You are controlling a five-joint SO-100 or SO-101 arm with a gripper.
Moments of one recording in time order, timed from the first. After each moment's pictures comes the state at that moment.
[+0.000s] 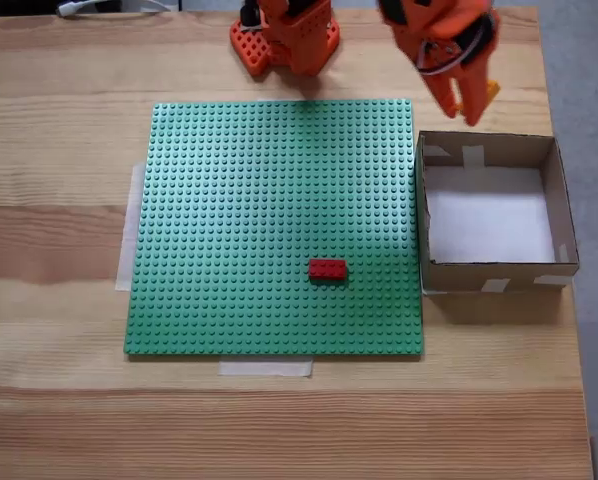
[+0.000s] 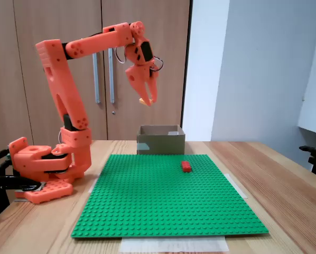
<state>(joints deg) -44.1 101.6 79.1 85.3 -3.3</state>
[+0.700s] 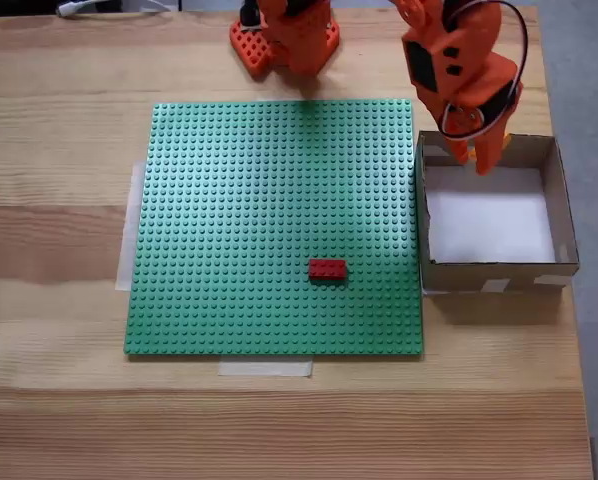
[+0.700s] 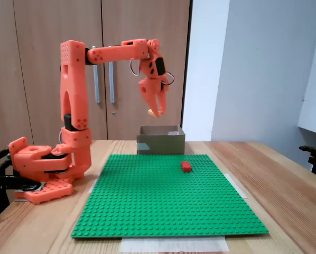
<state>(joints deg) -42.4 85.0 71.7 82.4 -3.3</state>
